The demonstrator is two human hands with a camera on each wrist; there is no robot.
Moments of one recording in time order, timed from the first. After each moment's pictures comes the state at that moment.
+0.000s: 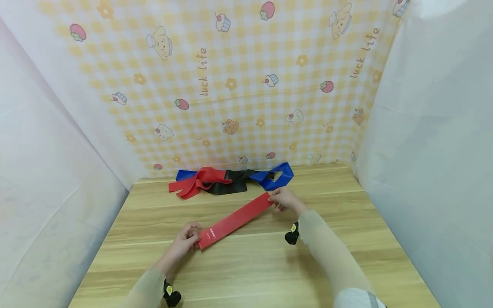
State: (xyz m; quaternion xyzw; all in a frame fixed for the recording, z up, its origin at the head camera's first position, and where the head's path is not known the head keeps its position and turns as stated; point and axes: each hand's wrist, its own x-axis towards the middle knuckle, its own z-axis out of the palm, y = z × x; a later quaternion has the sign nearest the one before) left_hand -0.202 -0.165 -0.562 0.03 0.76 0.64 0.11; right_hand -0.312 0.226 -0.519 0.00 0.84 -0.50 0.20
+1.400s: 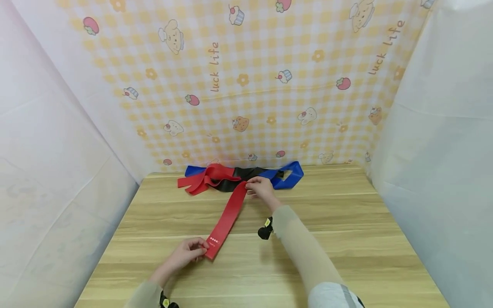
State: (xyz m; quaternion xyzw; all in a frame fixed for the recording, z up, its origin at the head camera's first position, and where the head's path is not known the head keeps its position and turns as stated) left_hand -0.176 -0.185 -0.569 0.09 0.79 0.58 0.19; right_hand -0.340 0.112 -0.513 0.06 0.73 -0.67 0.11
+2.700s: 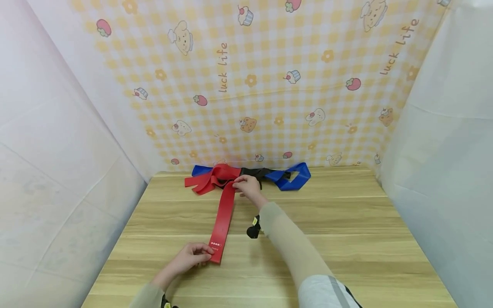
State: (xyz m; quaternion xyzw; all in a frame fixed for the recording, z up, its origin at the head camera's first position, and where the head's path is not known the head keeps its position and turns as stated) left_hand -0.162 -0.191 -0.567 0.09 0.78 0.58 0.21; right_hand -0.347 0.050 -0.509 -0.02 0.73 -0.67 0.10
